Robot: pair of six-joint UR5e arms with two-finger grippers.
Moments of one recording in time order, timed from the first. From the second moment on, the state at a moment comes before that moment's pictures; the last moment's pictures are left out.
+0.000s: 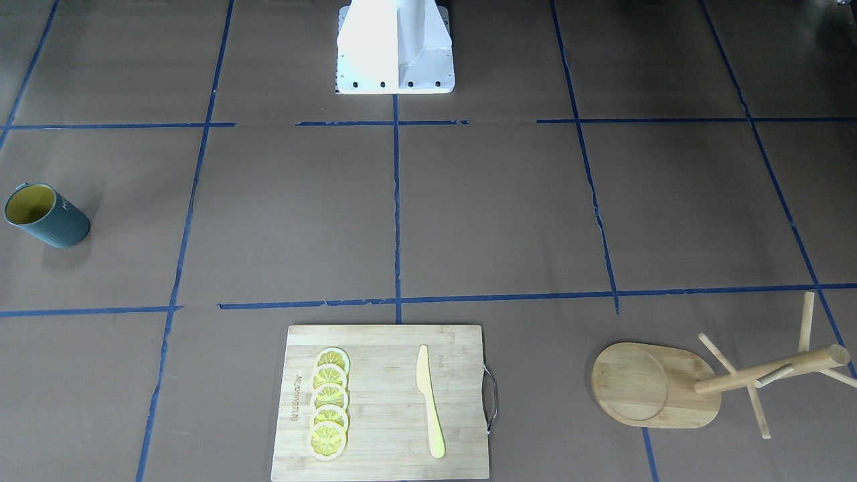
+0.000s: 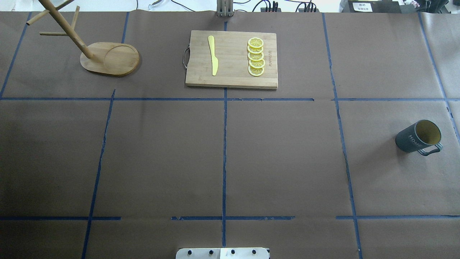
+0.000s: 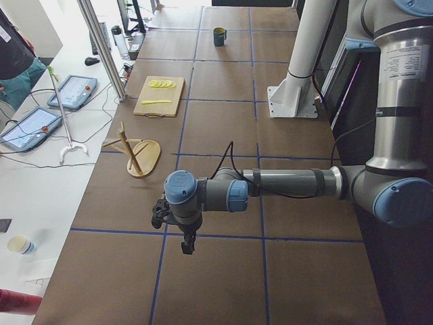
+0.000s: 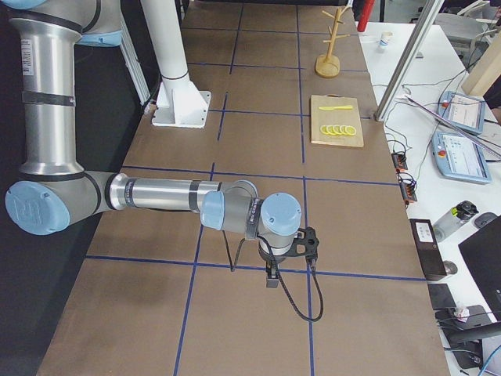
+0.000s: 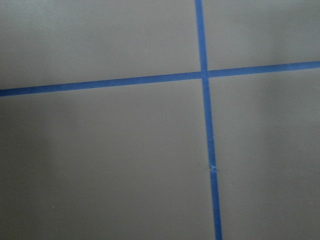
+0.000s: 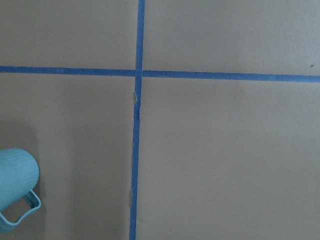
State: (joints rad) left arm -1.57 -1.52 -1.59 -1.59 -2.31 0.09; right arm 1.66 -1.63 1.64 -1.69 2.35 -0.17
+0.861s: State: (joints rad) left arm -1.57 -1.52 -1.59 -1.59 -2.32 0.09; right arm 1.67 -1.62 1.65 -1.69 2.36 -0.15
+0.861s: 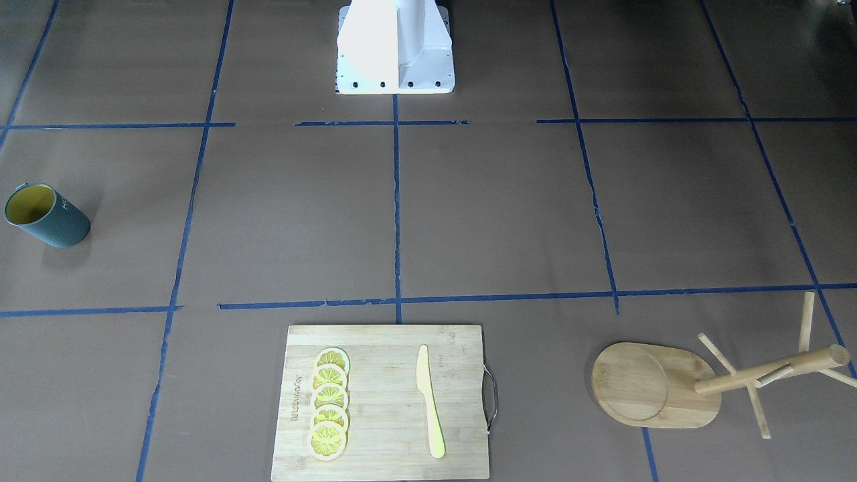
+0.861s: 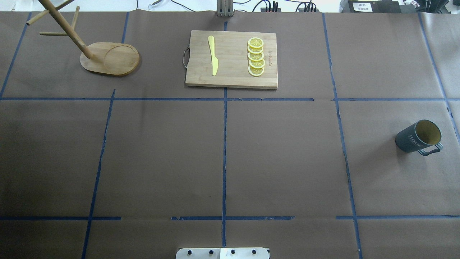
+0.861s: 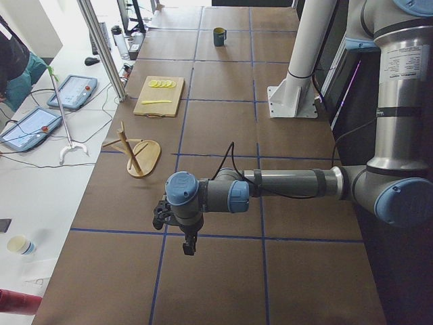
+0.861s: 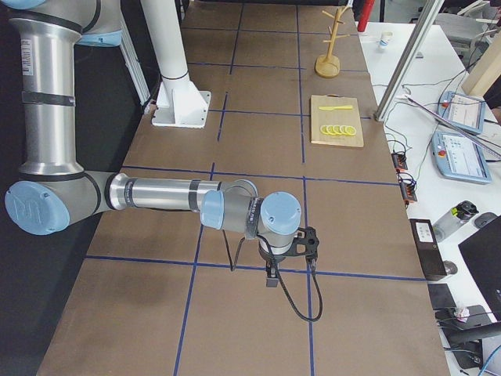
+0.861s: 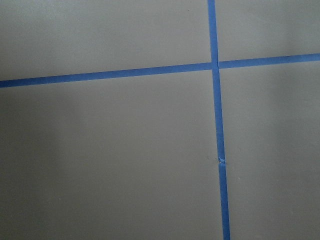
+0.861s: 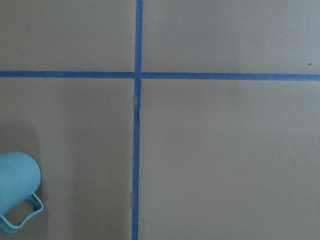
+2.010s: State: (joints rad) left arm -1.57 -1.52 -1.60 -1.59 -2.32 0.08; right arm 1.49 -1.61 1.84 -1.69 2.38 0.14
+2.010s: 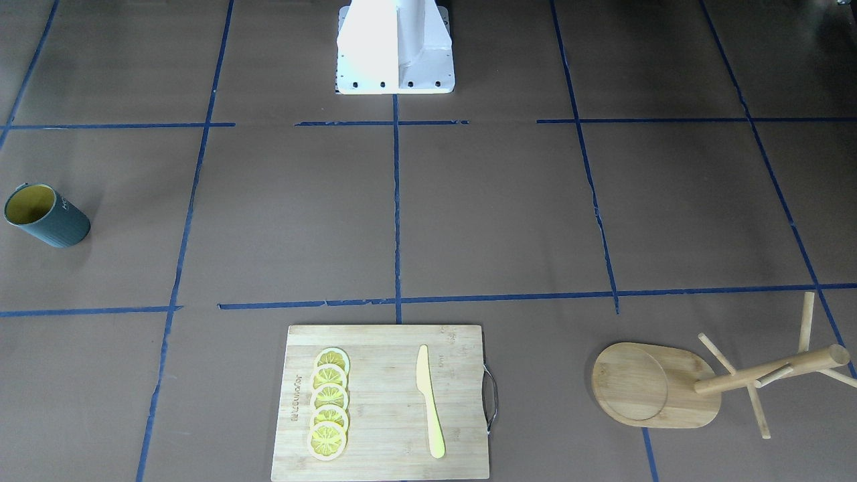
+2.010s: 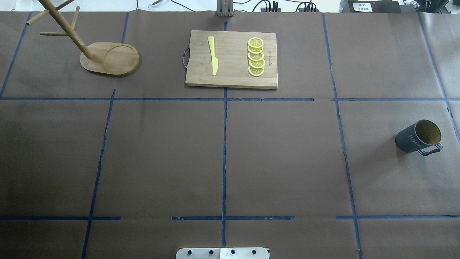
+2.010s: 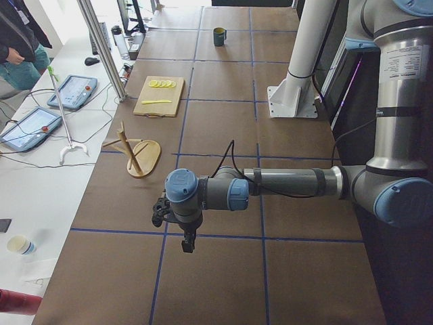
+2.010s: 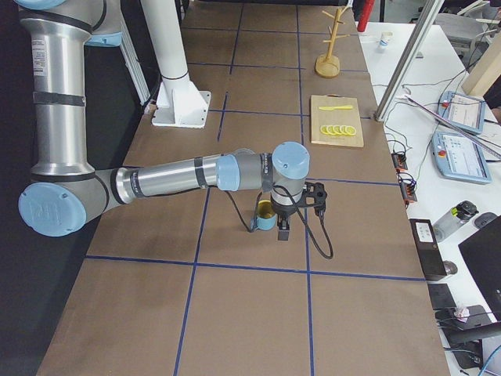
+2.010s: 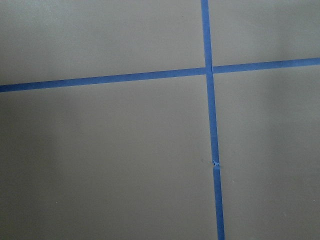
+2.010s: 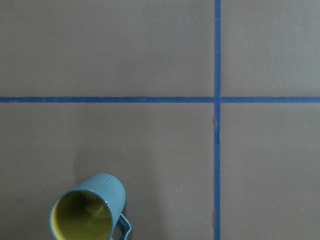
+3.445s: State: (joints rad) left arm -1.57 -1.53 -1.60 -1.59 -2.32 0.08; right arm 1.16 -1.67 1.72 -1.28 2.27 0.51
